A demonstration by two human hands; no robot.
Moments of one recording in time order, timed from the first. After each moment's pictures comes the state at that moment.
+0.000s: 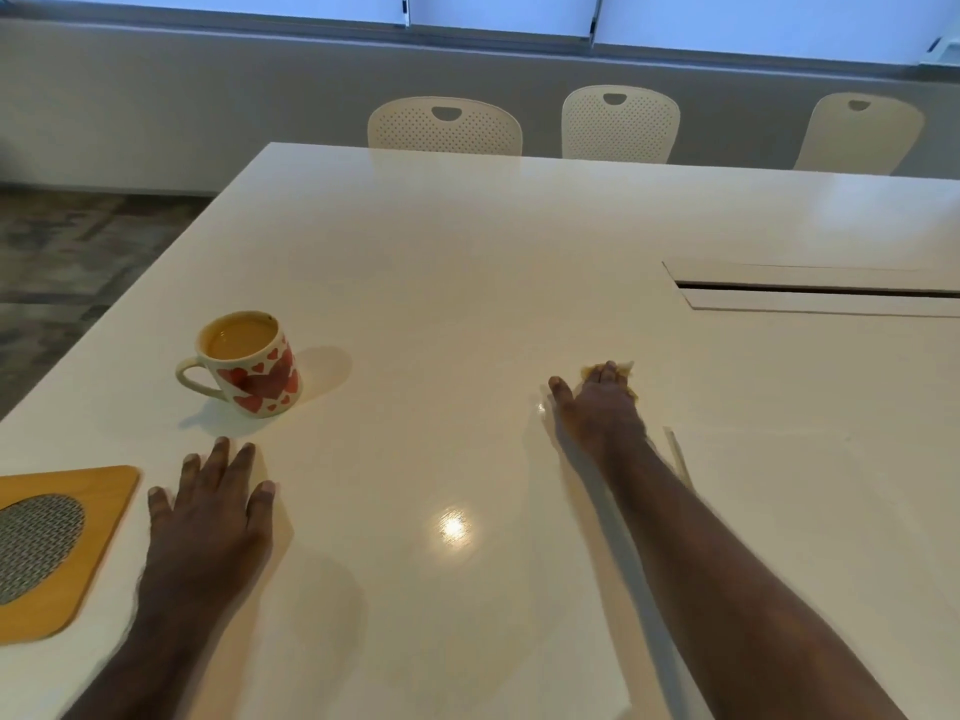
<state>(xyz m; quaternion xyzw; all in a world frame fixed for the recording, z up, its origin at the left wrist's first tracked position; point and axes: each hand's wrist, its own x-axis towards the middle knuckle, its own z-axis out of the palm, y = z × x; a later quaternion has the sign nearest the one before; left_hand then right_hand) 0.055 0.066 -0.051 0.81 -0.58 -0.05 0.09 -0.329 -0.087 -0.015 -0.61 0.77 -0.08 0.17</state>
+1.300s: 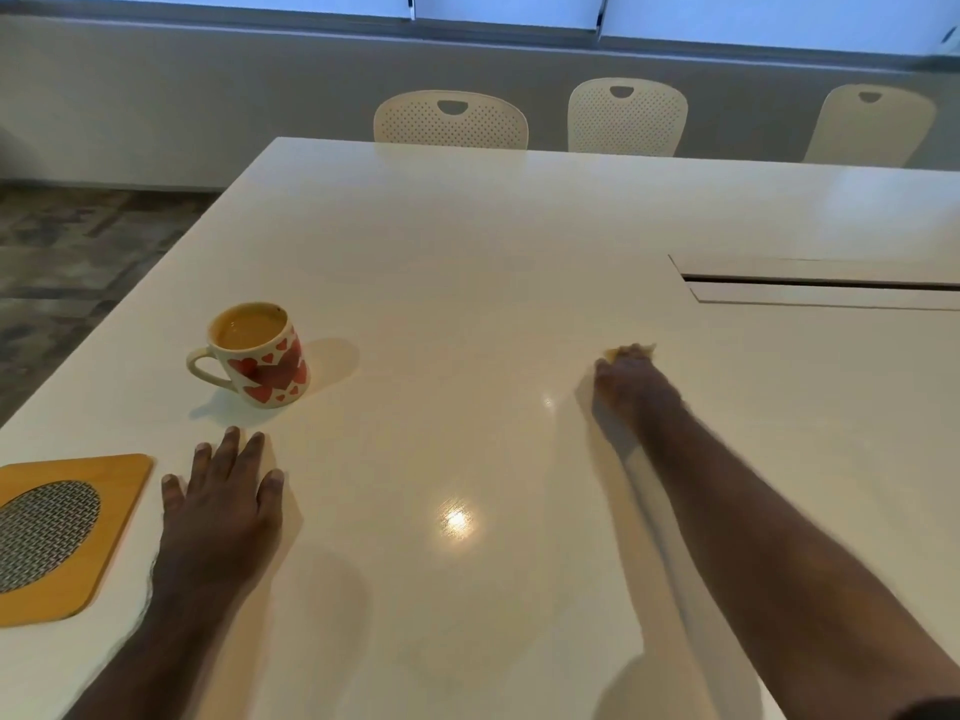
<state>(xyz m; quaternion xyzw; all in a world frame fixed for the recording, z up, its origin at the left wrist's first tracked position) 0.052 0.070 -0.043 0.81 -0.58 -0.06 0.10 -0.356 -0.108 0.007 -0.58 0.79 -0.07 0.19</state>
